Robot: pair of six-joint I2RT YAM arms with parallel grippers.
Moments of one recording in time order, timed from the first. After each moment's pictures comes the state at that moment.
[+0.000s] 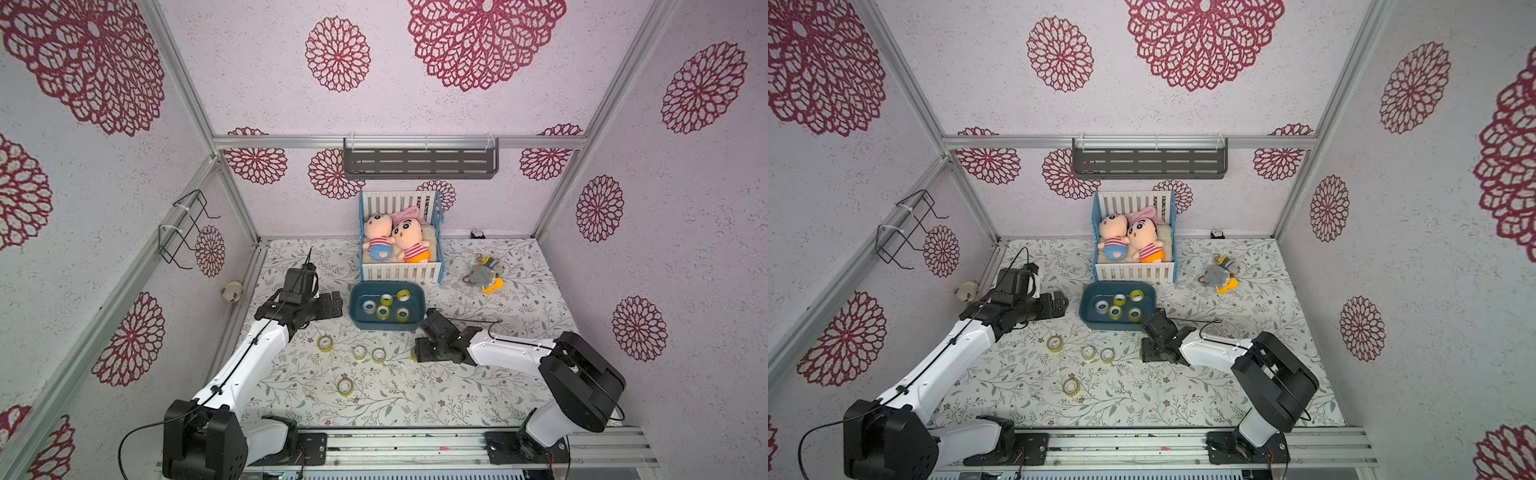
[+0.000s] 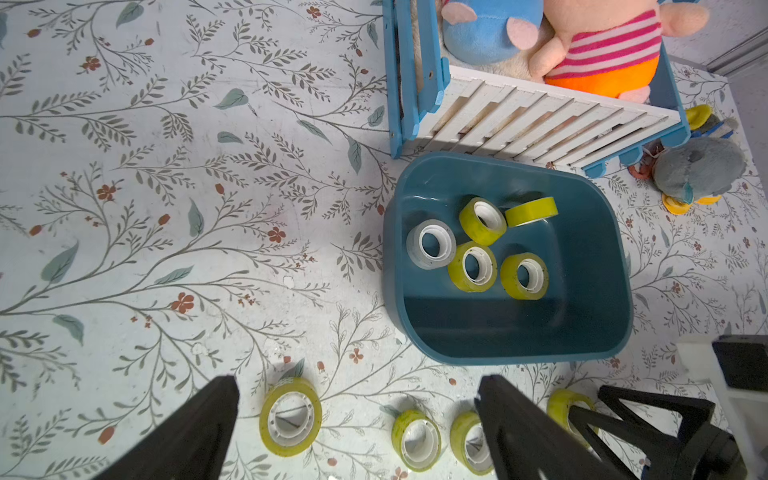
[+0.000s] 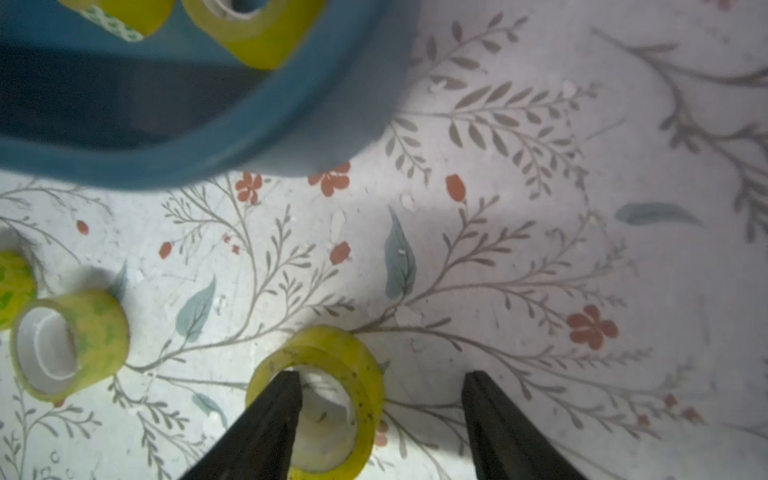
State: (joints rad) left arm -0.20 1.25 0.95 -0.56 0.07 -0.32; right arm 0.76 1.61 0.81 -0.29 0.07 0.64
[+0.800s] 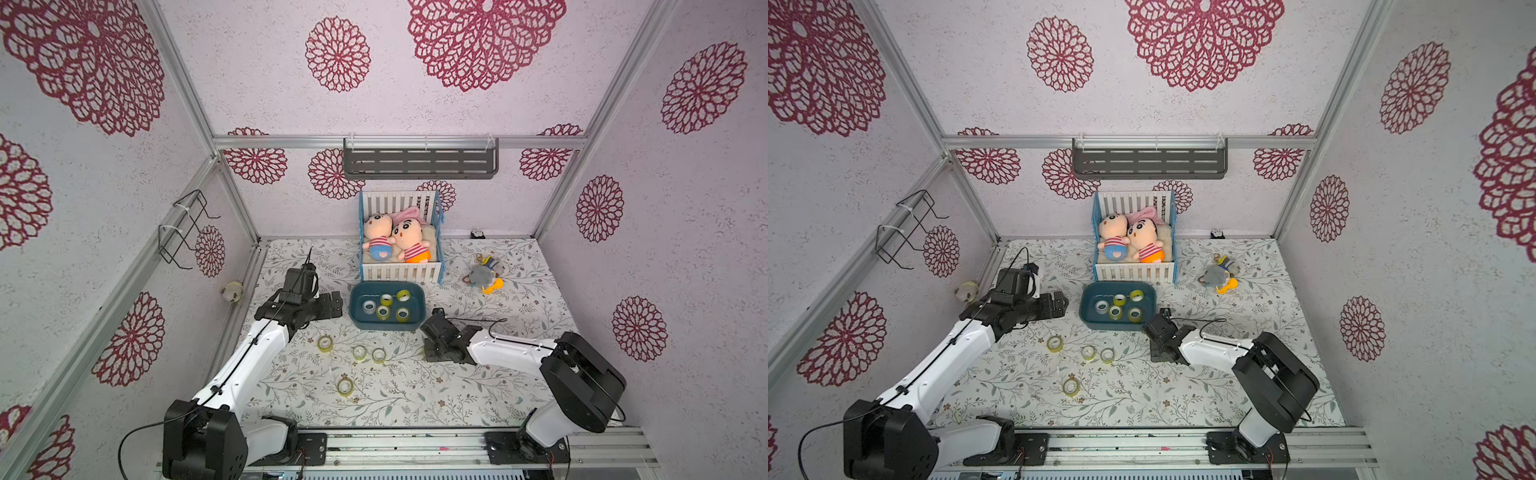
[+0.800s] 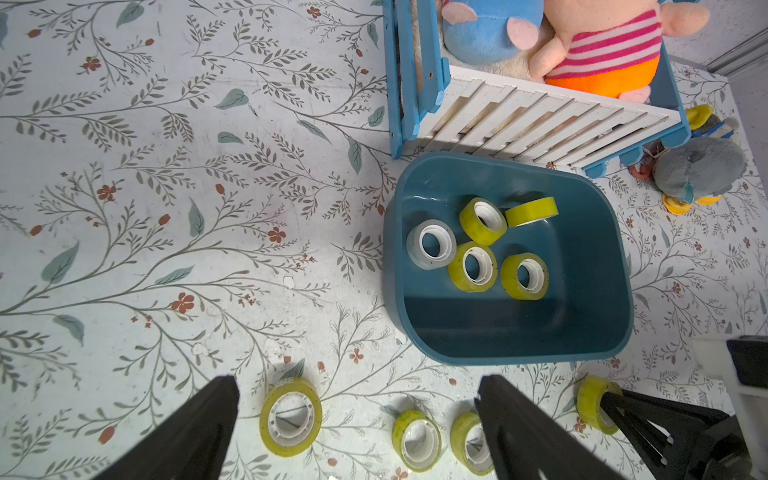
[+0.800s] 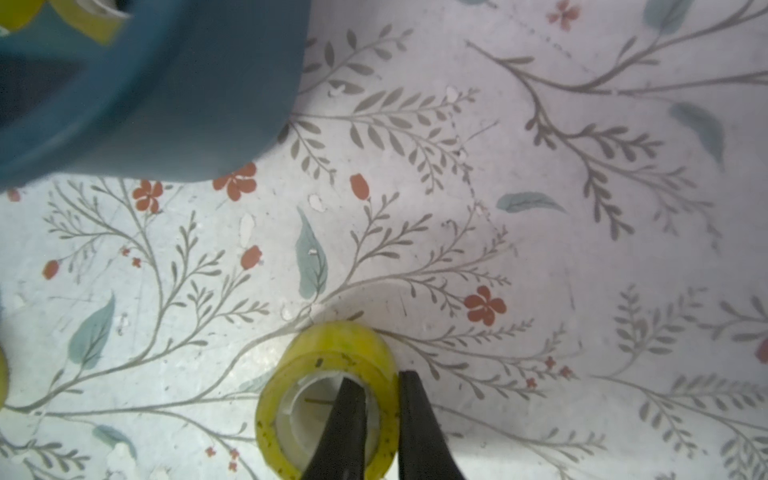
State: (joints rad) left arm -0.20 1.25 0.95 -0.56 0.07 -0.32; right arm 0.76 1.58 0.81 -0.42 0.21 0.63
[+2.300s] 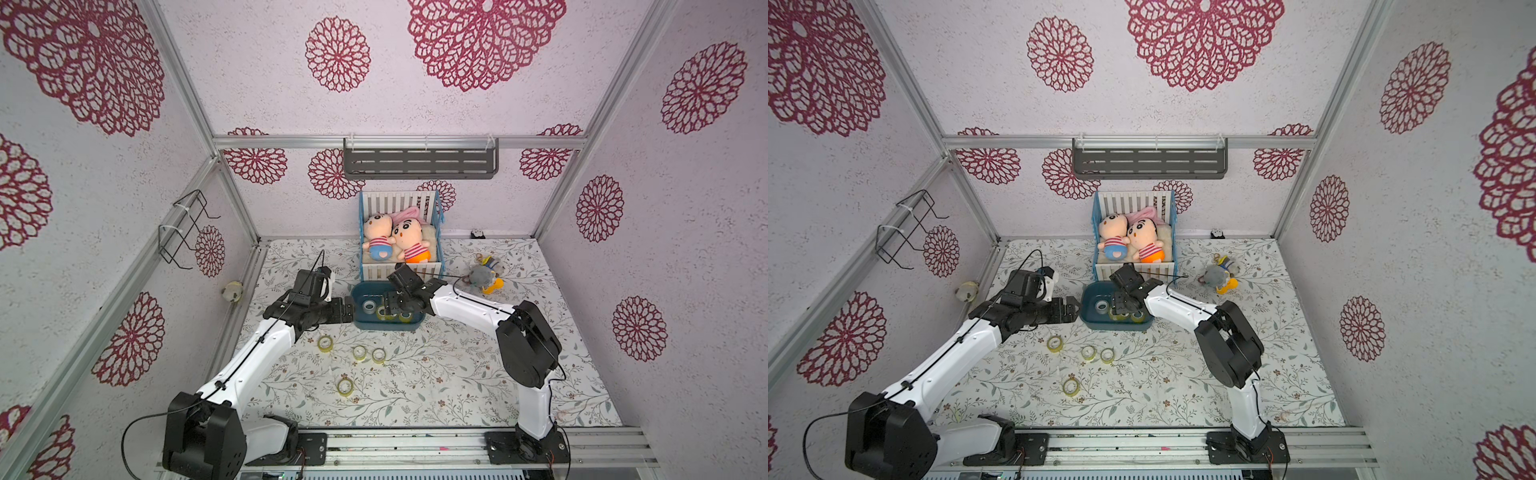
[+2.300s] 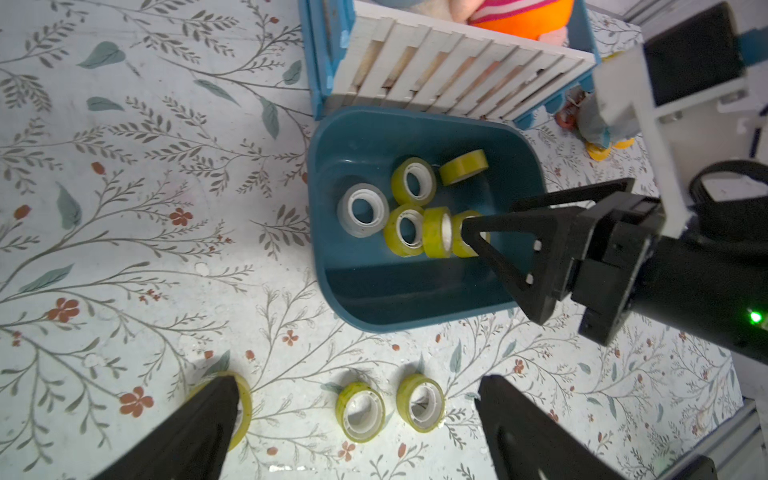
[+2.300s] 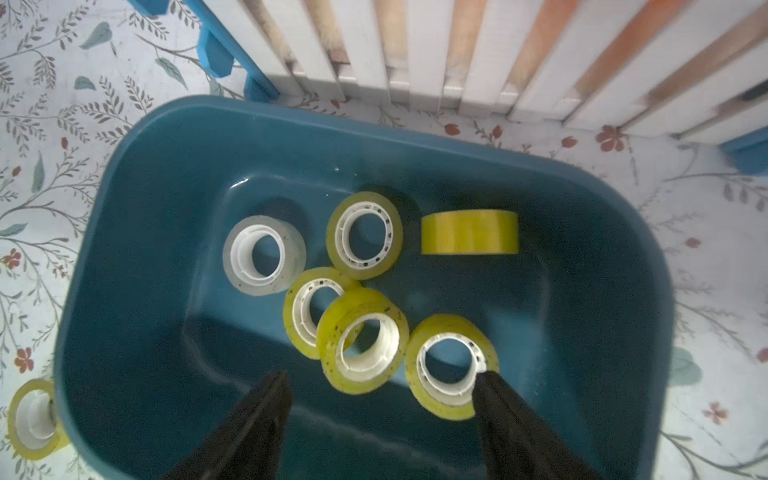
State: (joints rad) left arm -0.29 1.25 0.95 -0.56 0.20 -0.33; right arm 0.72 1.94 1.51 -0.54 0.15 0.51
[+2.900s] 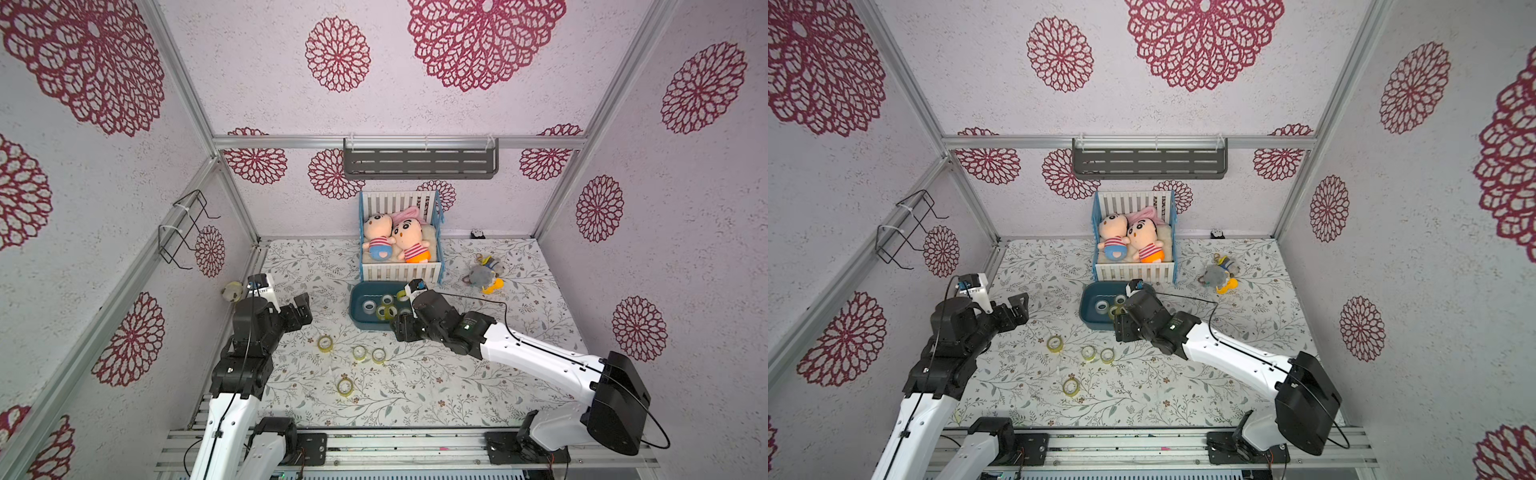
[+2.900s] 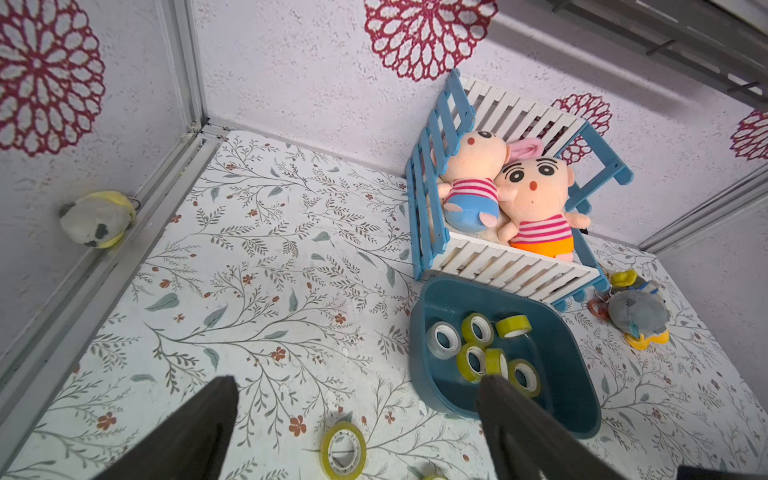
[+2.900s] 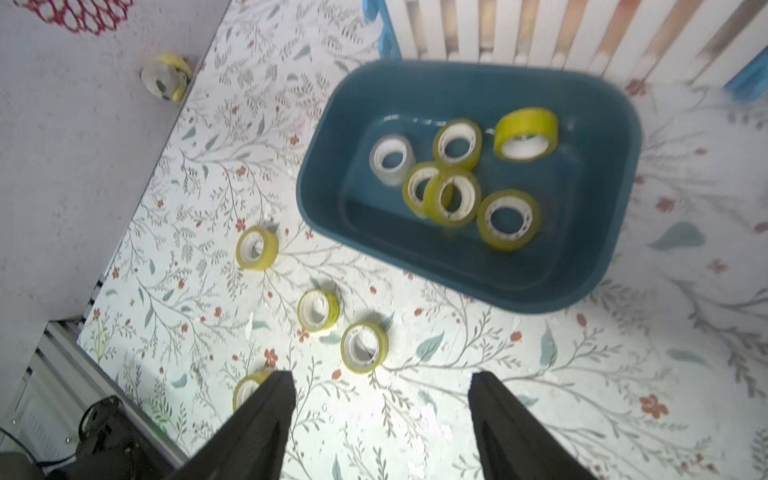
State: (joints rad) left arm -0.04 0.79 0.80 -0.49 0.02 -0.31; right arm 0.90 1.43 1.06 -0.43 0.09 0.63
